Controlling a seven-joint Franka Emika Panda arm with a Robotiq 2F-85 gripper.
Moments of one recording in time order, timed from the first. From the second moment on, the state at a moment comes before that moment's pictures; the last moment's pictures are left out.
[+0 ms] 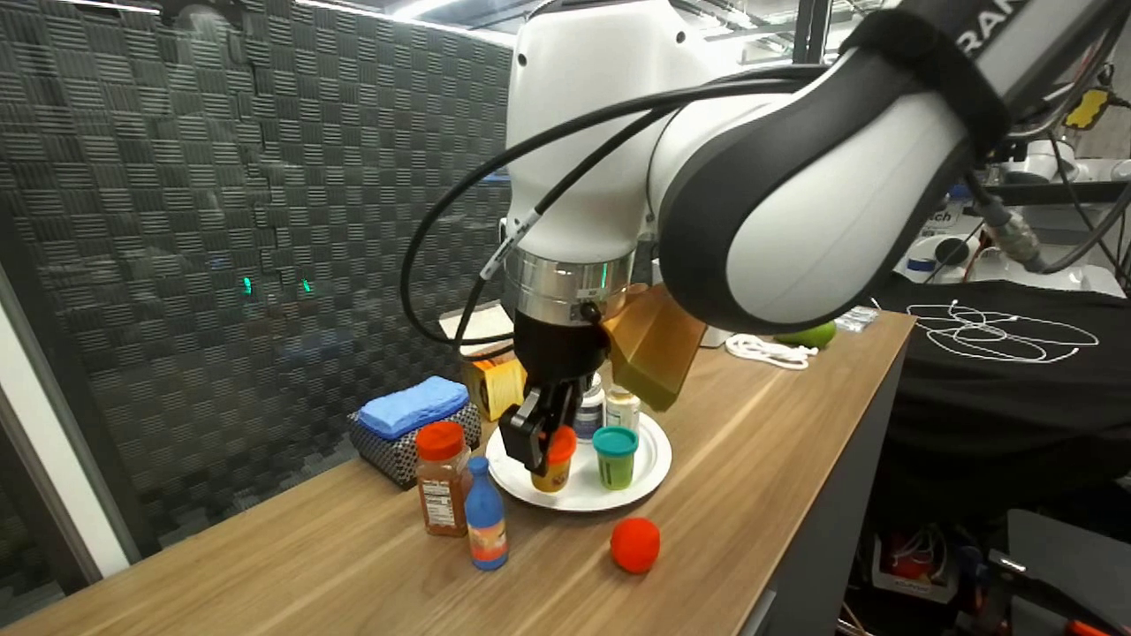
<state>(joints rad) 0.30 0.21 0.04 -2.24 -0.48 2.64 0.43</state>
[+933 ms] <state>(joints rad) 0.29 0.37 -0.02 -2.08 -0.49 2.64 0.48</state>
